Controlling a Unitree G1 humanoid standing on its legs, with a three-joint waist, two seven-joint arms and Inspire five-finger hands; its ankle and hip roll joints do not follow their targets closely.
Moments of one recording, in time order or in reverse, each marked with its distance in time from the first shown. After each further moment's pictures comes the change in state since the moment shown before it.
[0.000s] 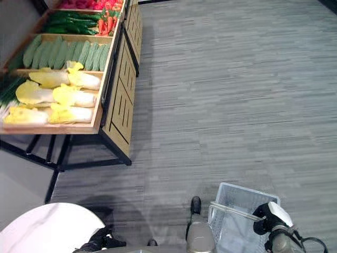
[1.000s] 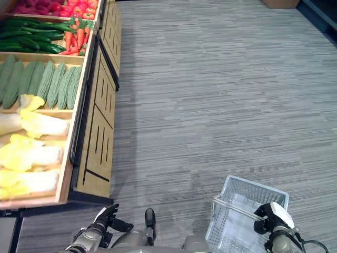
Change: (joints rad) left arm -0.112 0.045 -0.072 -0.026 0.009 -0.007 0.013; right arm 0.001 0.019 0.035 0.021 0.055 -0.015 -0.049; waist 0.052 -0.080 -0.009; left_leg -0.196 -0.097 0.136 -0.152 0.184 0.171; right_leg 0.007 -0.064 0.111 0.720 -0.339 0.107
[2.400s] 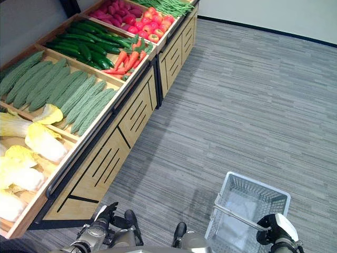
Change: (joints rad) left arm -0.038 -0.050 0.022 0.074 0.042 0.024 0.077; right arm 0.082 0.060 -0.048 0.084 0.026 -0.024 -0.050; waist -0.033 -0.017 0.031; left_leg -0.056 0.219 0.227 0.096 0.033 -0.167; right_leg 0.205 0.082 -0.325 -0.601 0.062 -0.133
